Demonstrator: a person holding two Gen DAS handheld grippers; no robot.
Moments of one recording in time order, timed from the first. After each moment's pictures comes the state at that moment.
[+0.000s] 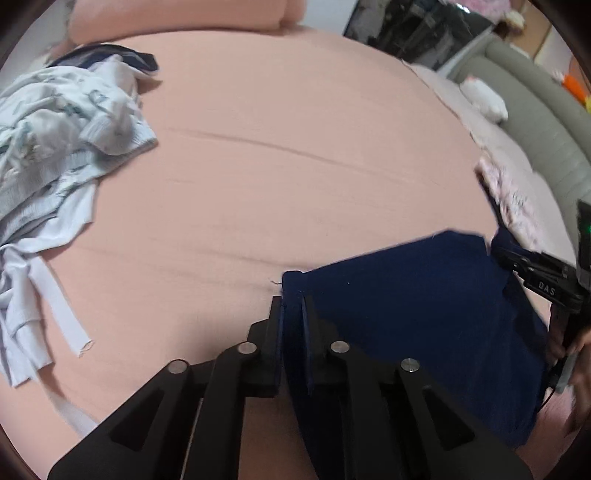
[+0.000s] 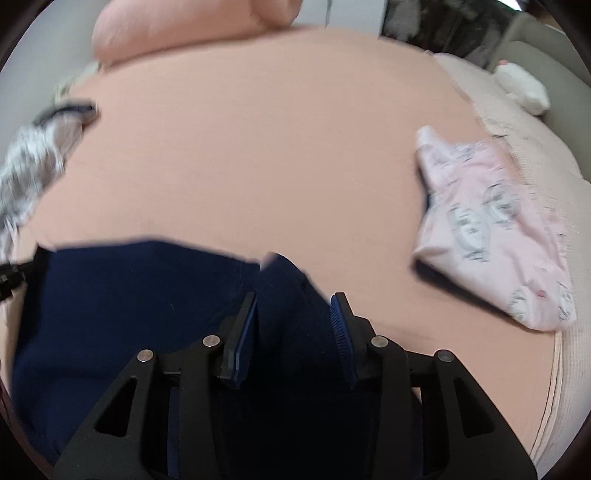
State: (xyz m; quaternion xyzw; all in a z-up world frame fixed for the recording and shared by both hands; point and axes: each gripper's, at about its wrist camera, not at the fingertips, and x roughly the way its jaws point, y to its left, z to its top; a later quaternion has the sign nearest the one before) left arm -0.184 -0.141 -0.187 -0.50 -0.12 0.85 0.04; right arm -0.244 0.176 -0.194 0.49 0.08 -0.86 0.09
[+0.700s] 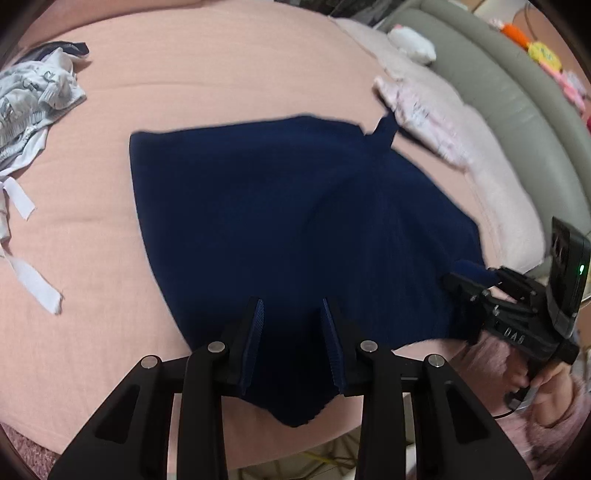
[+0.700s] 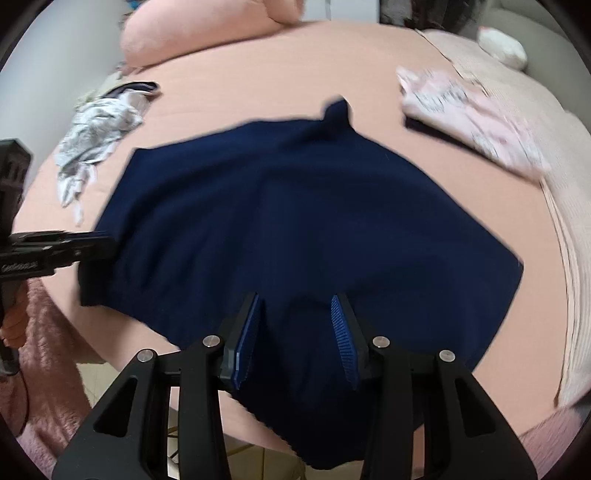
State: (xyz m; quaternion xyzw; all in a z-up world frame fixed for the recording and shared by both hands) left arm -0.083 -0.073 -0.172 -0.57 -0.10 0.80 0.17; right arm -0.071 0.202 -0.198 0.53 0.01 -0.84 0.11
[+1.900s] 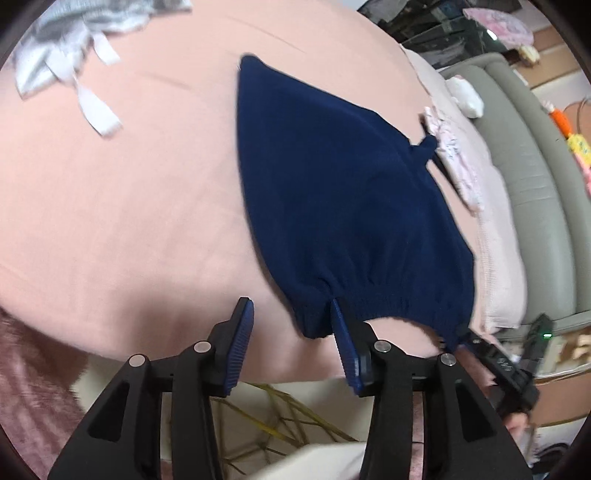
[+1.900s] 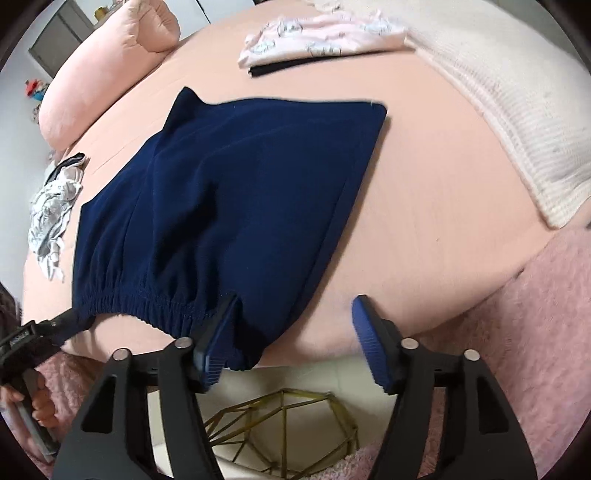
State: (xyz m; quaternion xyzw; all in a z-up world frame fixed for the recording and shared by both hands) left arm -0.025 -0.096 -0.187 -0.57 -0.27 0.77 0.11; right arm -0.006 0.289 -0.208 0.56 -0.17 -0.81 0.01
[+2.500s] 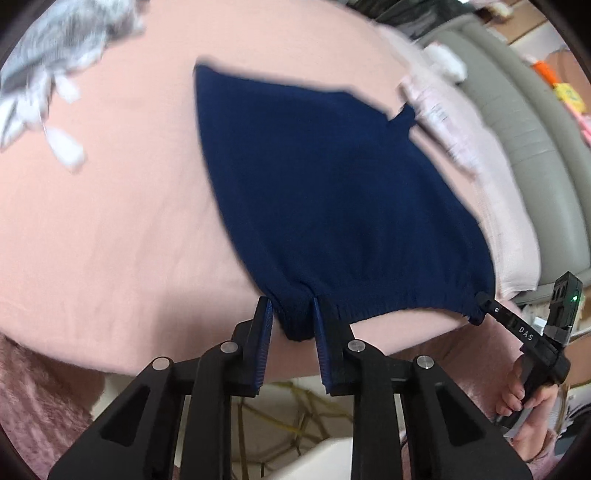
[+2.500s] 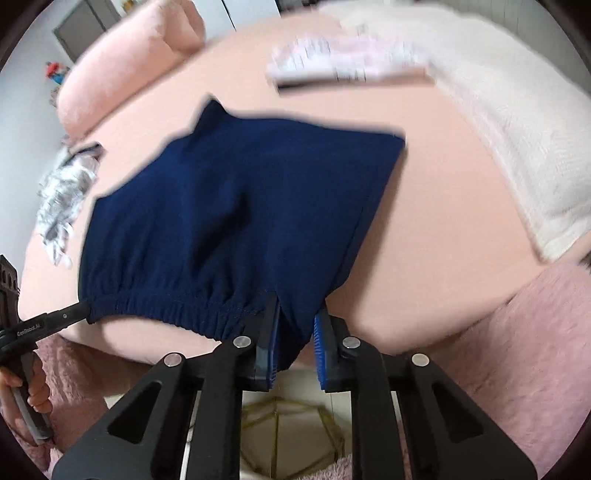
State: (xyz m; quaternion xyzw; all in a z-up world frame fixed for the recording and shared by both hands) left arm -0.012 -0.082 -0.180 -0.59 -0.19 0.77 0.12; right arm -0.010 0.272 -0.203 0.55 -0.13 -0.83 0.00
